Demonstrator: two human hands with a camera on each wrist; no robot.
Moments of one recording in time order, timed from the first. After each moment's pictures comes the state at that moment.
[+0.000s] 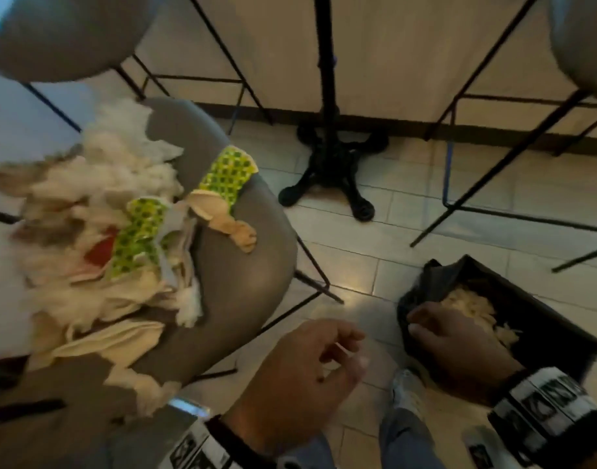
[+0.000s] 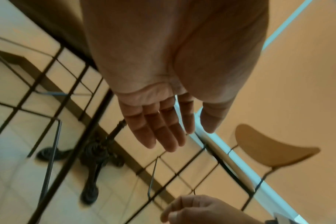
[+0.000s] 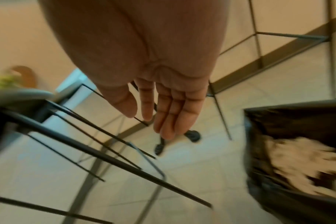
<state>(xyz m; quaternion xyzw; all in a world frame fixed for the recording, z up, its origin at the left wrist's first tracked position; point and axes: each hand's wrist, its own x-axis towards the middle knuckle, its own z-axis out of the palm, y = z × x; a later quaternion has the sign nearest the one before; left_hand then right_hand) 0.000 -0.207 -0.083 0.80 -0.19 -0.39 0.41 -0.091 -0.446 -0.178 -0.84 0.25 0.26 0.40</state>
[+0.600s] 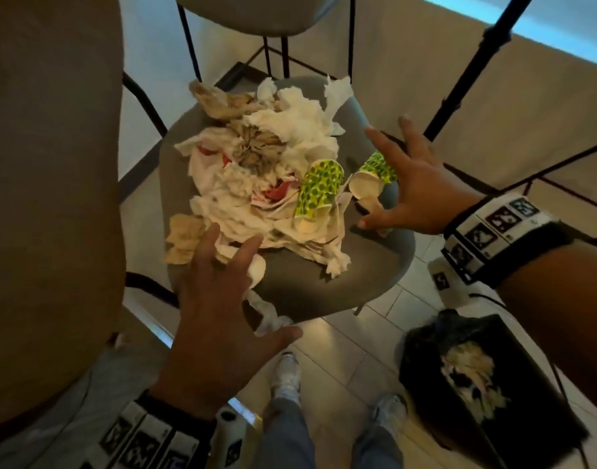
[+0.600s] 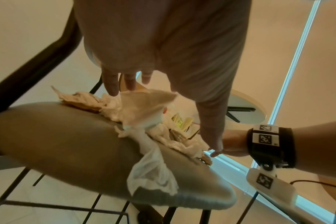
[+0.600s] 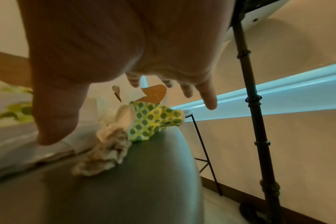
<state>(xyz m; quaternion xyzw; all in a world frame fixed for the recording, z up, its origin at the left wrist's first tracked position) 0.016 -0.001 -0.043 0.96 -0.10 0.01 0.28 0.162 -0.310 -0.033 -0.96 -0.05 0.18 0.19</state>
